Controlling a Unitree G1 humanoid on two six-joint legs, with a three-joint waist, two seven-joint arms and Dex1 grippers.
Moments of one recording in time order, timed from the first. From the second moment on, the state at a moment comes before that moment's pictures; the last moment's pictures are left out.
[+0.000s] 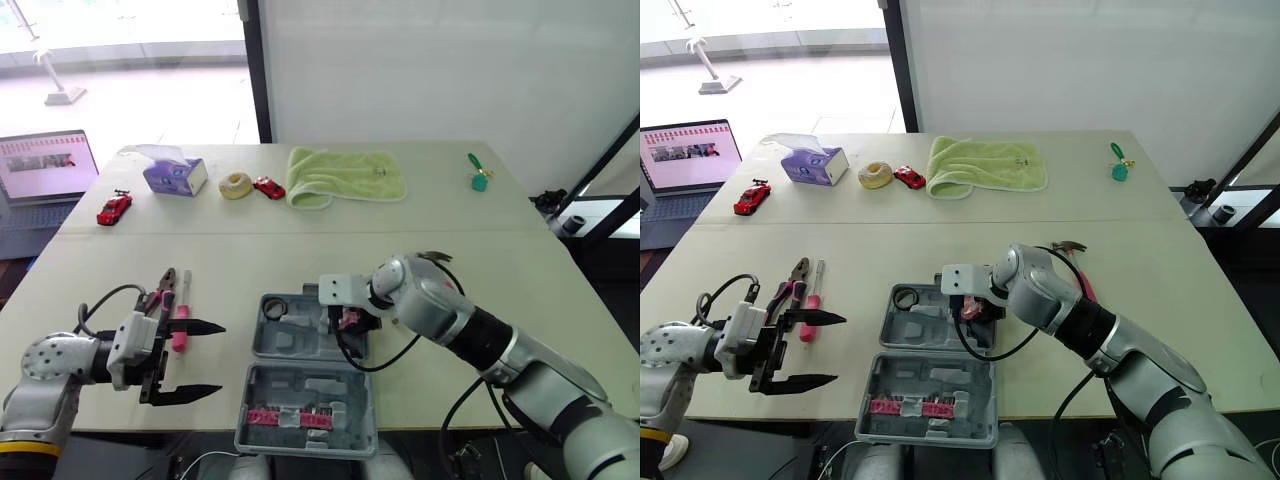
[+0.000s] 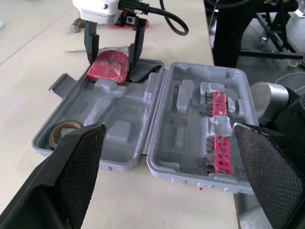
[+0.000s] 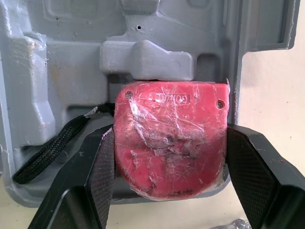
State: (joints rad) left arm -0.02 0.77 0.17 0.08 -0.51 -0.14 -1.55; right arm -0.88 -0.53 0.80 0.04 -0.27 0.82 1.09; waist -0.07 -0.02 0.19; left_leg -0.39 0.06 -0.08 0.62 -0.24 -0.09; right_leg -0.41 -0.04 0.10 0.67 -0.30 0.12
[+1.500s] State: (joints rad) left arm -0.06 0.77 0.13 -0.01 -0.51 -0.04 -1.48; right arm -0.52 -0.50 0.35 -0.05 0.05 0.82 0.84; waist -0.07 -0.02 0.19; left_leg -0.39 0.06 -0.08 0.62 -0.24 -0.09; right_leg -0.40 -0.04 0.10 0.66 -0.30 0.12
